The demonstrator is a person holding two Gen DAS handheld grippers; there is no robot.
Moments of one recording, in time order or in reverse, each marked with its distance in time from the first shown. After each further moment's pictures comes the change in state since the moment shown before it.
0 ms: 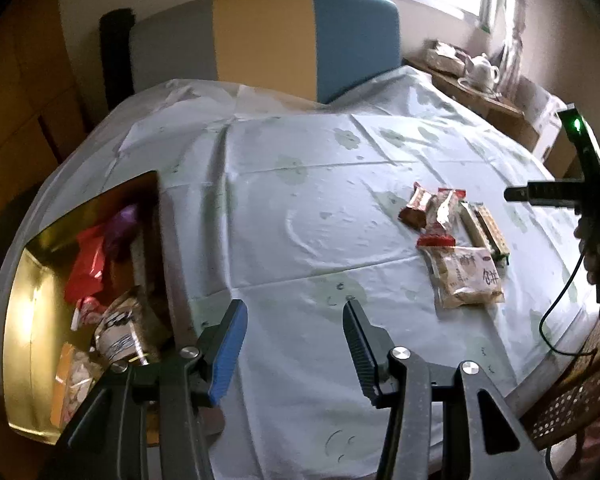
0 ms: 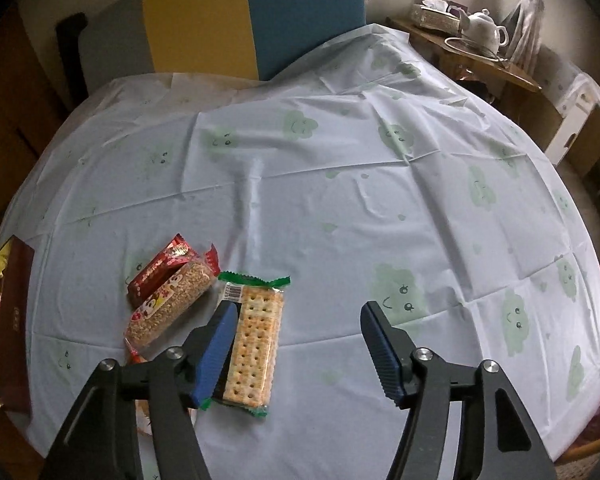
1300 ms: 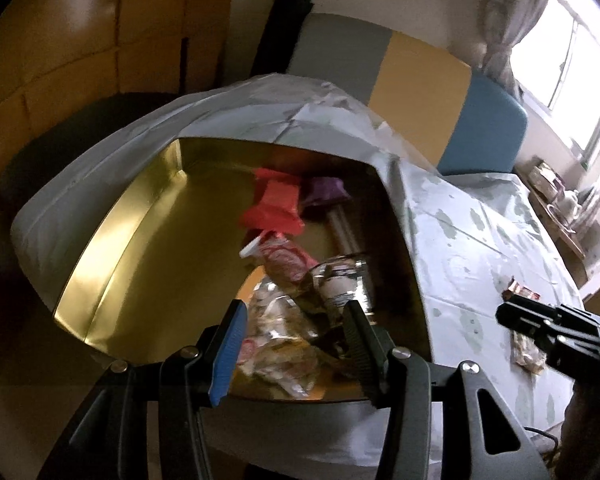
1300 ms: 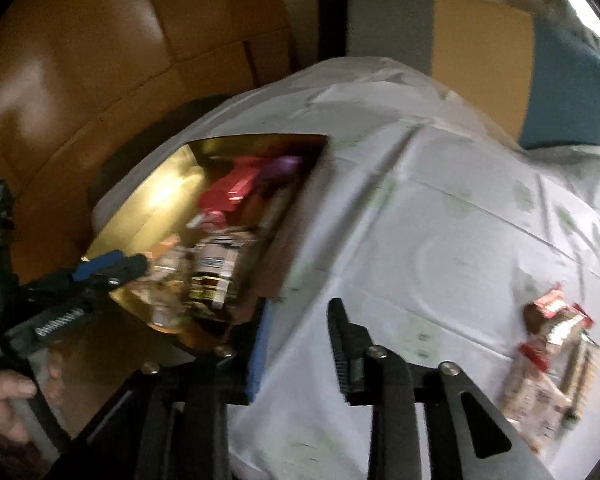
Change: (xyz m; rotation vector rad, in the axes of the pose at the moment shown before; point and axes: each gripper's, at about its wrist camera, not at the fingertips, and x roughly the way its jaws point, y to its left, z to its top) left arm -0.054 0.162 -0.080 -0.492 -0.118 0.122; right arm -0.061 0.287 -0.098 -0.538 -0.066 0.466
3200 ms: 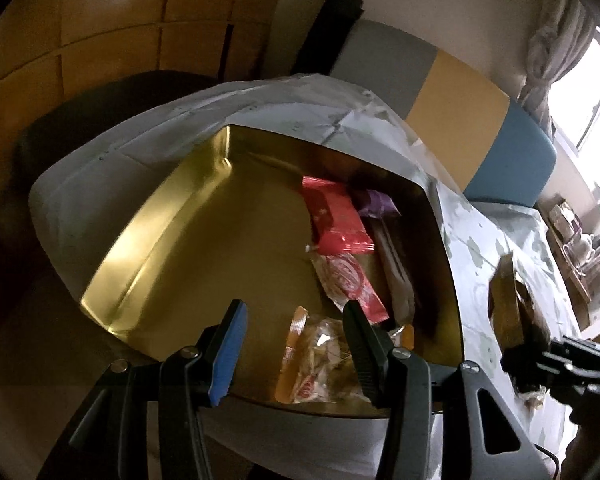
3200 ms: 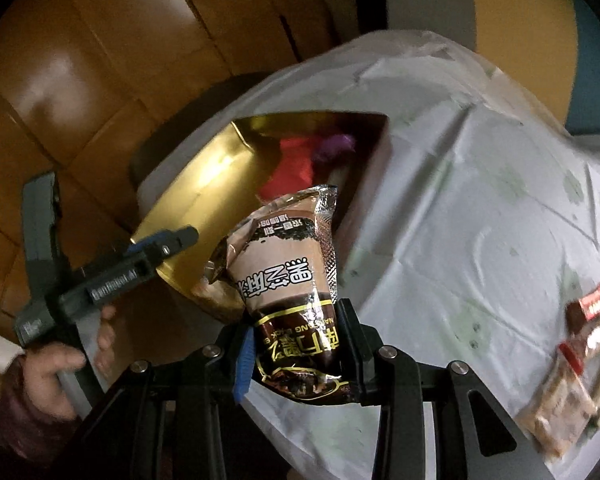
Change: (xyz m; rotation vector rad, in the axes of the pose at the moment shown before) left arm 0.005 0.044 0.003 -0.161 0.002 0.048; right arm 0.004 0.037 0.014 -0.031 0.109 0.203
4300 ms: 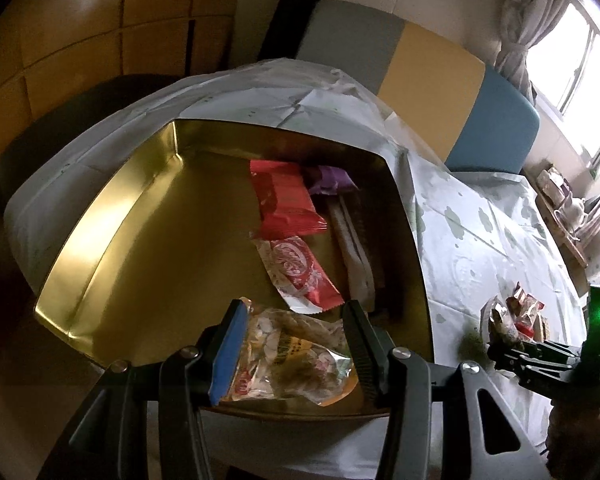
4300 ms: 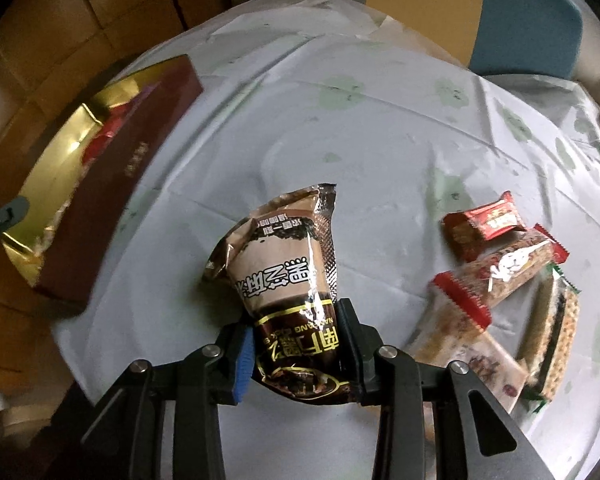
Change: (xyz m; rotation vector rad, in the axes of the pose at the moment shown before) left arm 0.013 -0.044 -0.005 0.108 0.055 -0.034; right arm 0.010 -0.141 -0.050 0.146 0.100 -0.294
